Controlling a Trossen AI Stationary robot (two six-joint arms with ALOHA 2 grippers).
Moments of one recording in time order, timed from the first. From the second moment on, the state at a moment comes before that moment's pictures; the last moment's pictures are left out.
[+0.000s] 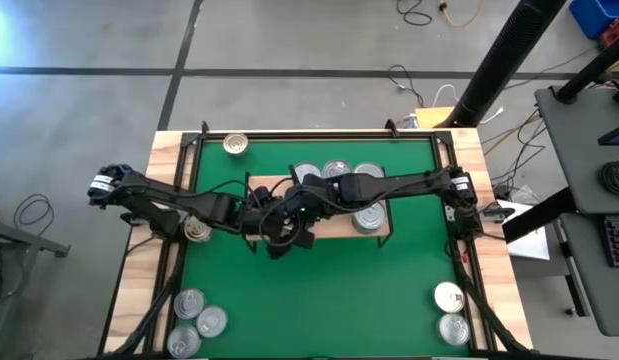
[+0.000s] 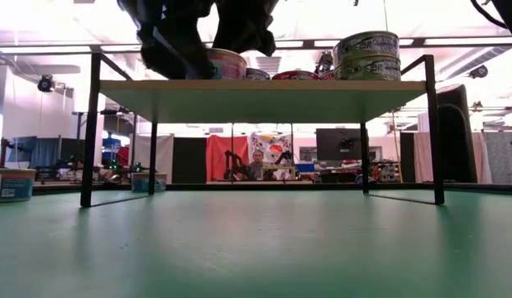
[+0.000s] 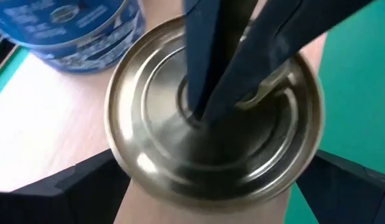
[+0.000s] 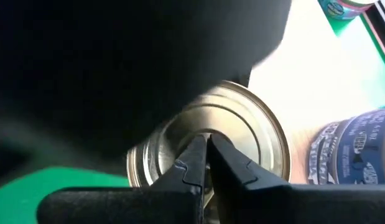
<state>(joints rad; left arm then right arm) -0.21 1.45 1.15 -0.66 -0.40 -0.48 0.05 2.04 1.96 -0.87 0.14 0.22</state>
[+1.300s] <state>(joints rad) -0.28 1.26 1.15 -0.66 -0.37 -0.38 0.16 1.90 2.18 -1.00 0.41 0.26</state>
